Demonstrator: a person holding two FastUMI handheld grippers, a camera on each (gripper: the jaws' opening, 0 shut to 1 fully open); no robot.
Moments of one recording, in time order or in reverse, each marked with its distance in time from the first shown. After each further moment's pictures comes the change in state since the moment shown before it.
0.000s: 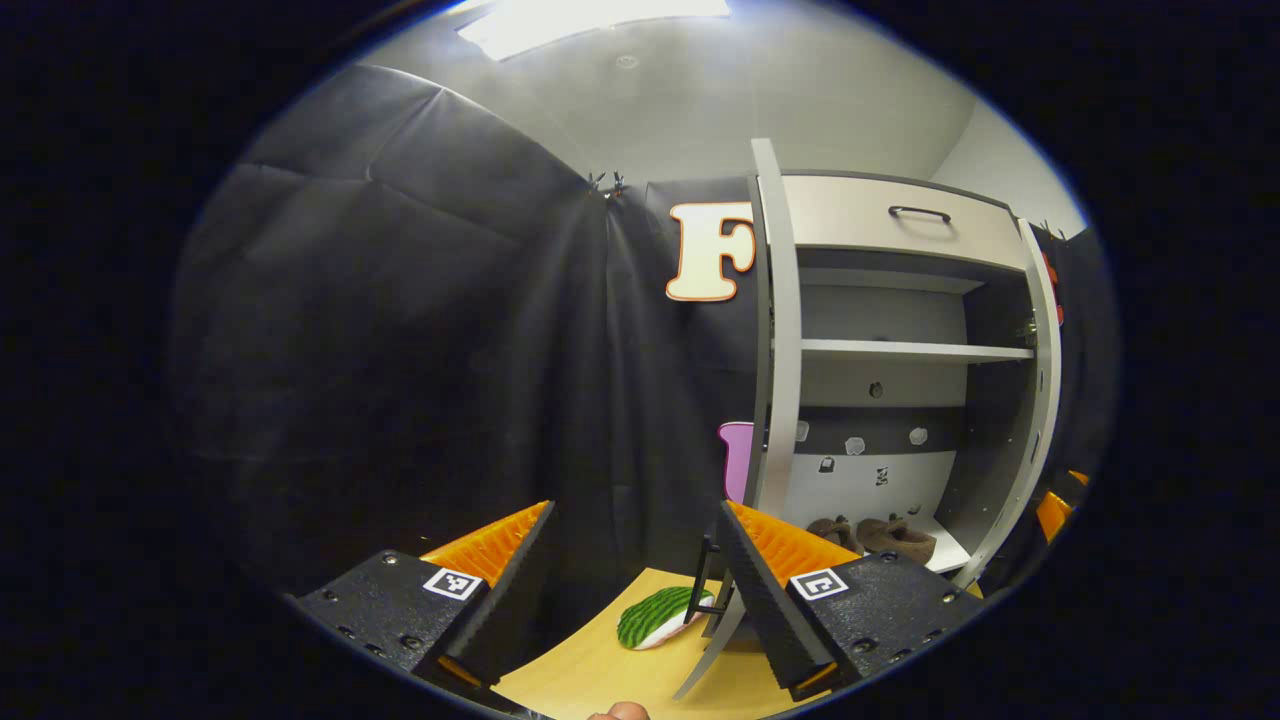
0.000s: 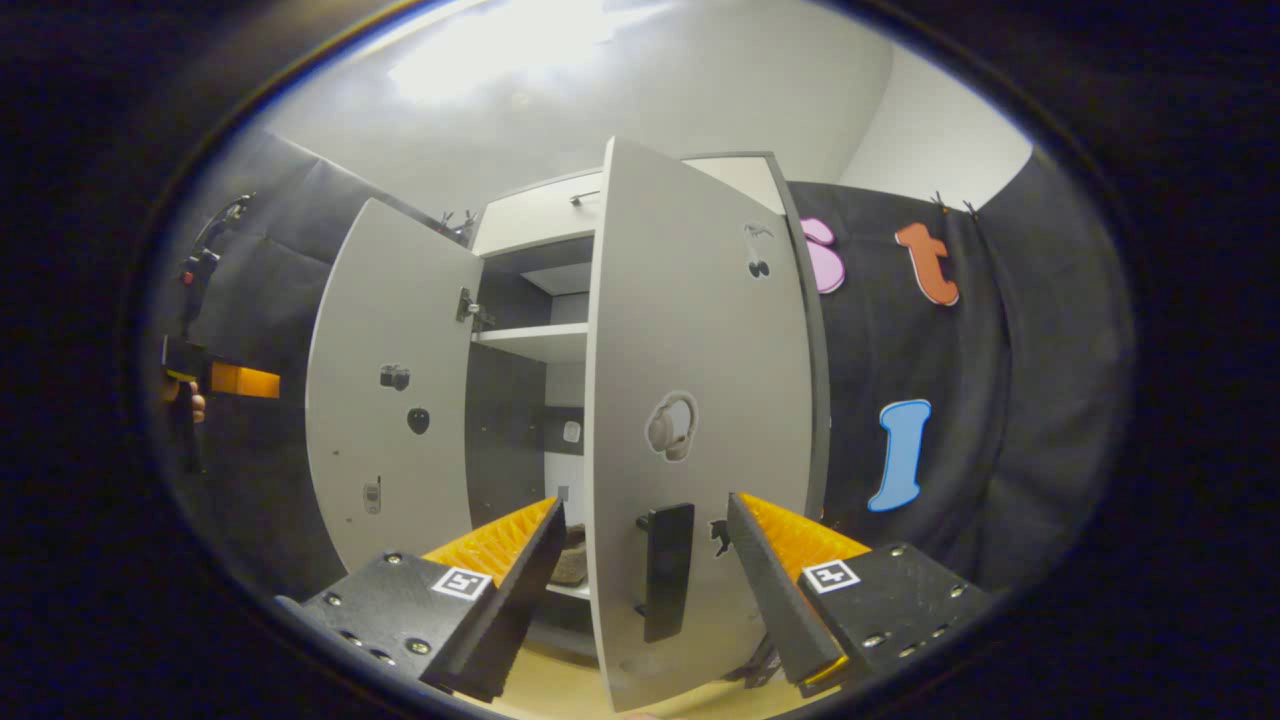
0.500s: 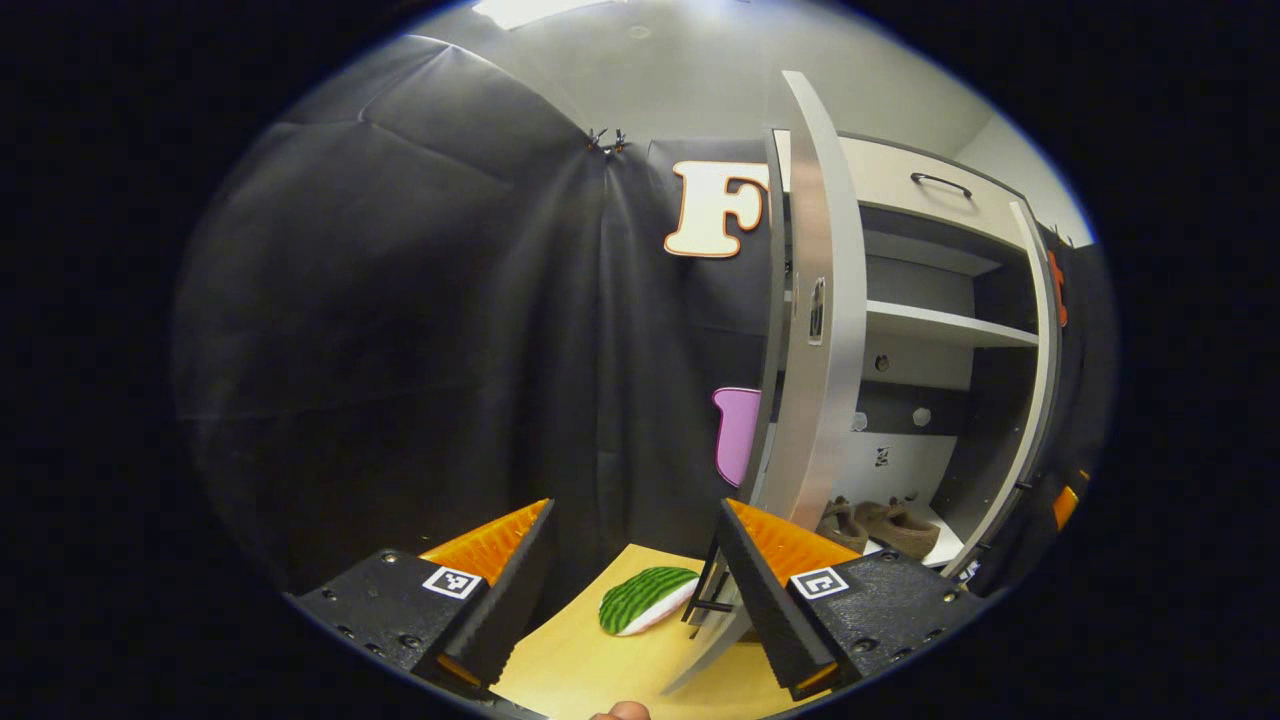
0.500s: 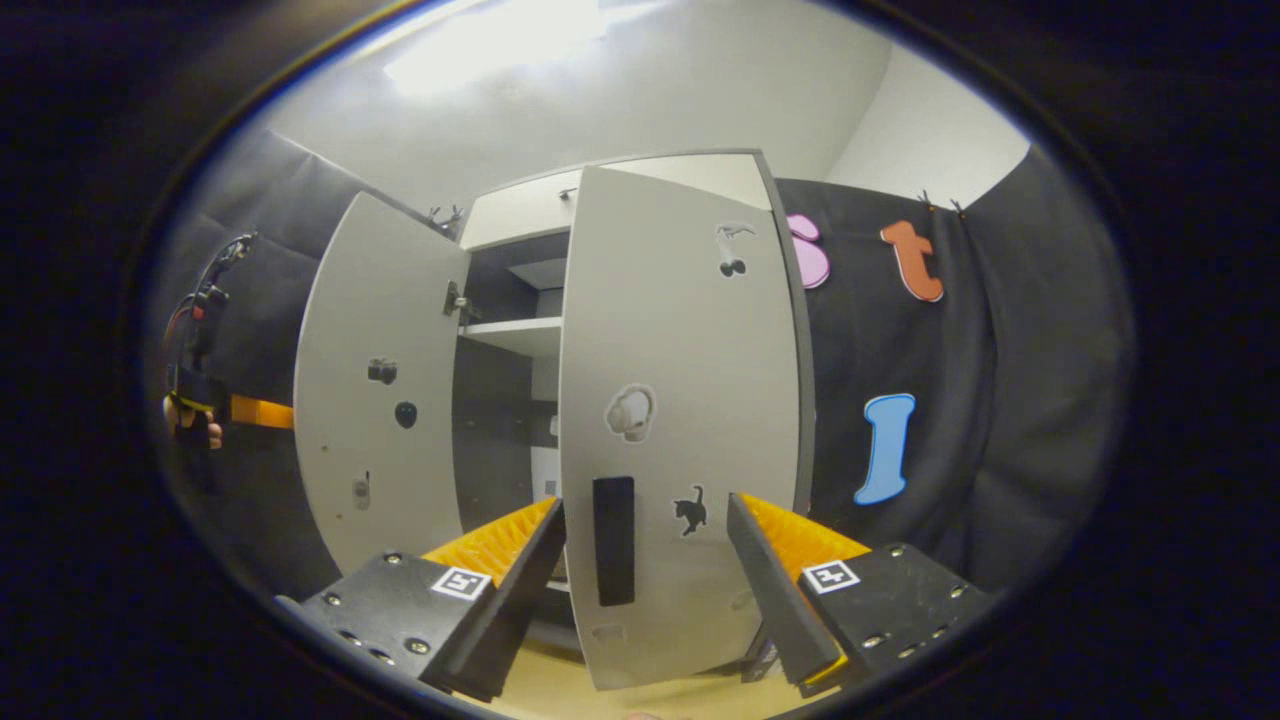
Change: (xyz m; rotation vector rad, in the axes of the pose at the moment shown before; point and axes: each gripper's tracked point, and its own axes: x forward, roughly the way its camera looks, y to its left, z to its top) left arm 0.028 -0.001 -0.034 -0.041 0.081 -0.030; right arm -0.007 -0.017 -0.014 0.039 0.035 -0.070
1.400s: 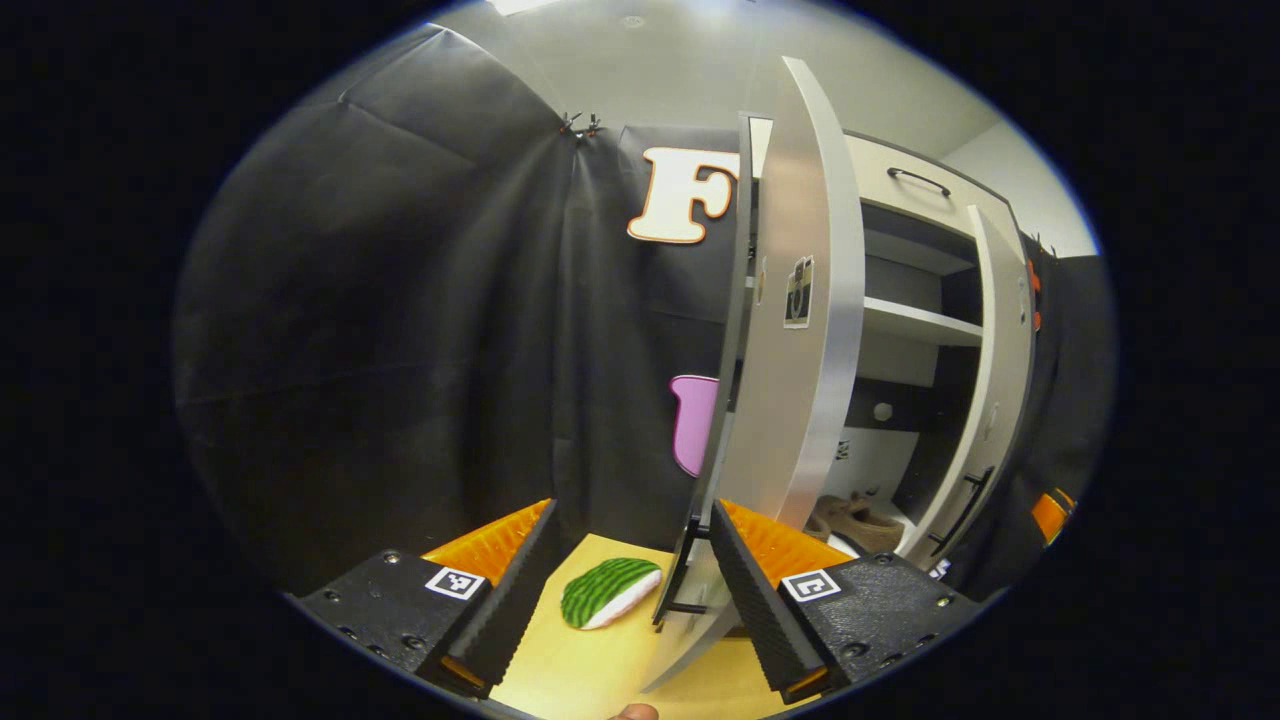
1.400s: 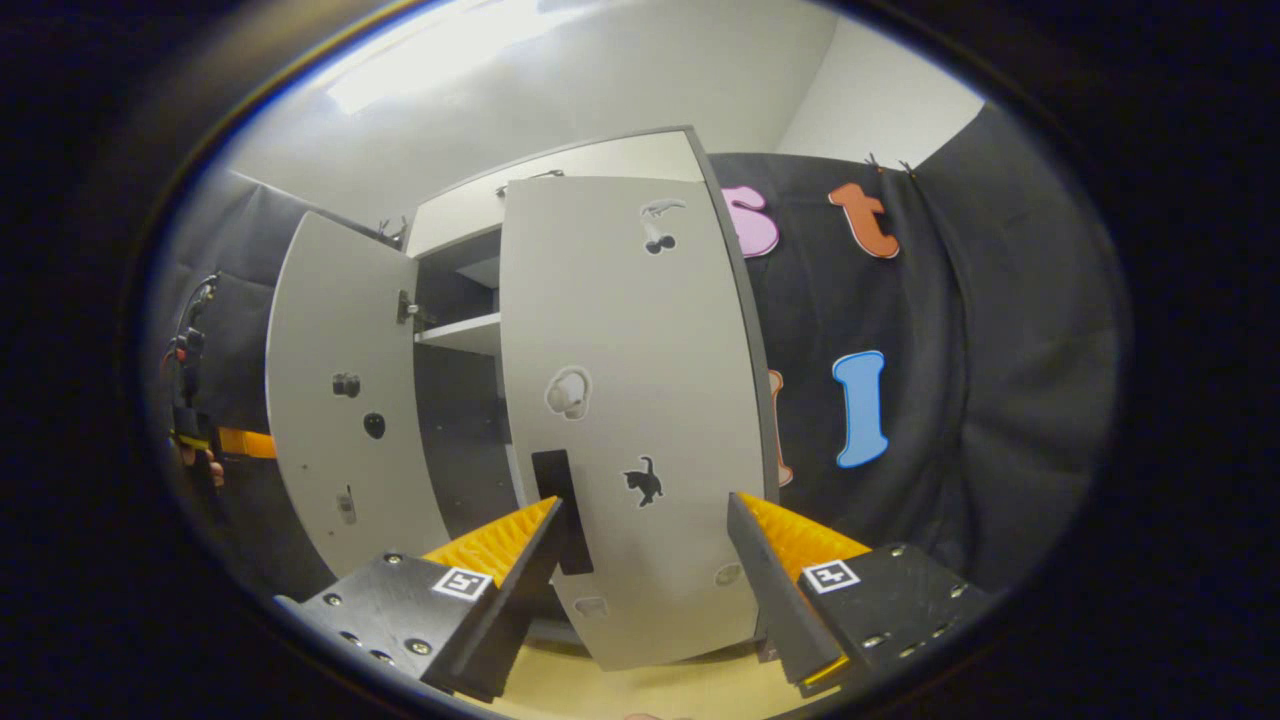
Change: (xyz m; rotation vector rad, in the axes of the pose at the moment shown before) left arm 0.005 -0.037 -0.011 -0.035 0.049 -0.168; right arm -0.003 -0.030 -0.012 0.123 0.040 -0.071
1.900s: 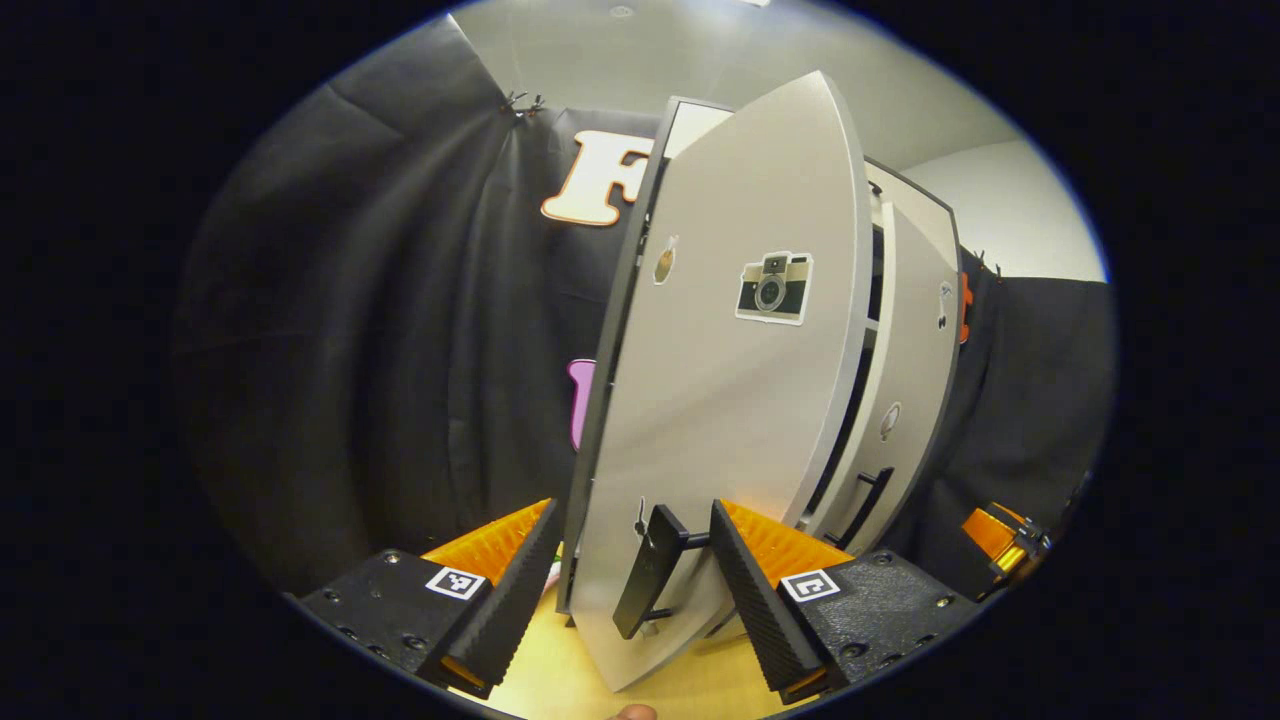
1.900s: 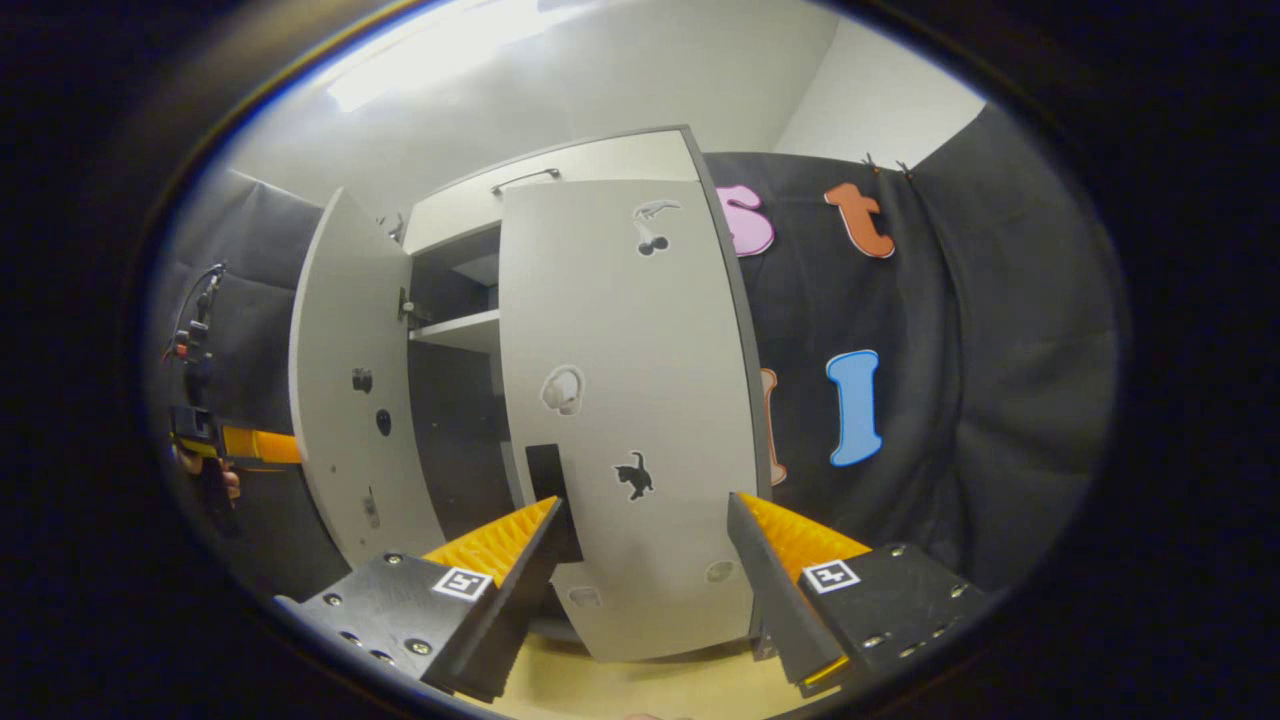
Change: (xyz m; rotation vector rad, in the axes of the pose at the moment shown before) left arm 0.018 -0.088 -0.016 -0.049 0.027 -0.221; right arm -0.006 -0.009 -0.001 -0.014 0.006 -0.023
